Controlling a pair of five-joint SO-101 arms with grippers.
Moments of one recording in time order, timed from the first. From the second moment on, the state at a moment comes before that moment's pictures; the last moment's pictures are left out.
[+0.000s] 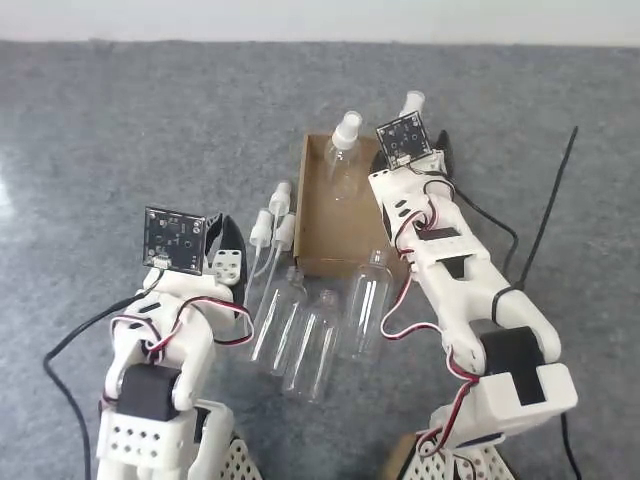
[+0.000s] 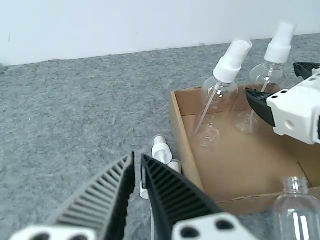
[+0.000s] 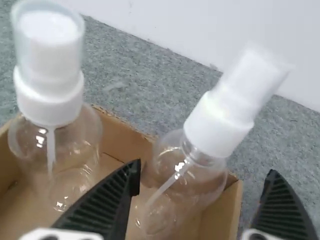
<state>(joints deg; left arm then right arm) 3.4 -82.8 71.4 51.9 4.5 -14.0 4.3 41.6 -12.0 14.1</state>
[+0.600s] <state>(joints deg) 3.4 -82.8 71.4 51.9 4.5 -13.6 4.3 14.9 10.3 13.9</state>
